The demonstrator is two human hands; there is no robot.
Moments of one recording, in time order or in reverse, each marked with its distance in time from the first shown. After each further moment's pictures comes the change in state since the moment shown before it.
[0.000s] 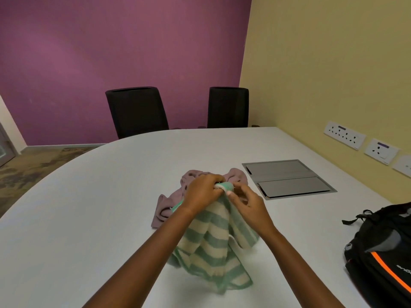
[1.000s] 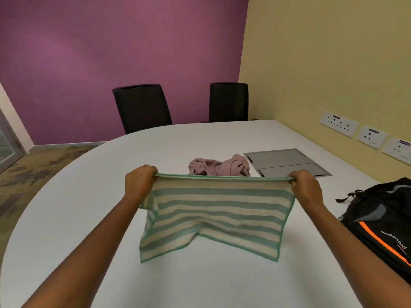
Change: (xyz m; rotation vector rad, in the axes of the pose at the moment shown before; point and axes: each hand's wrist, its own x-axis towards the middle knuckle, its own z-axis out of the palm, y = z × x) left_hand -0.088 -0.115 -0.084 0.513 0.178 -0.265; right_hand -0.028 0.038 -0.093 -0.785 0.326 0.135
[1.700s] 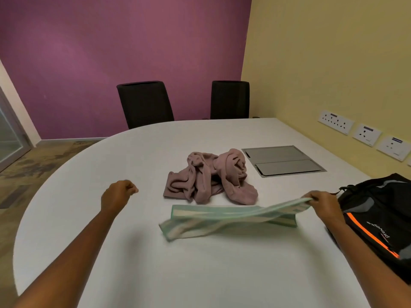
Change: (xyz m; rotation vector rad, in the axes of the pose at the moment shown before) left_hand -0.067 -0.046 0.012 -0.349 -0.092 -0.352; right_hand -0.048 0.095 -0.018 0.192 -0.166 0.097
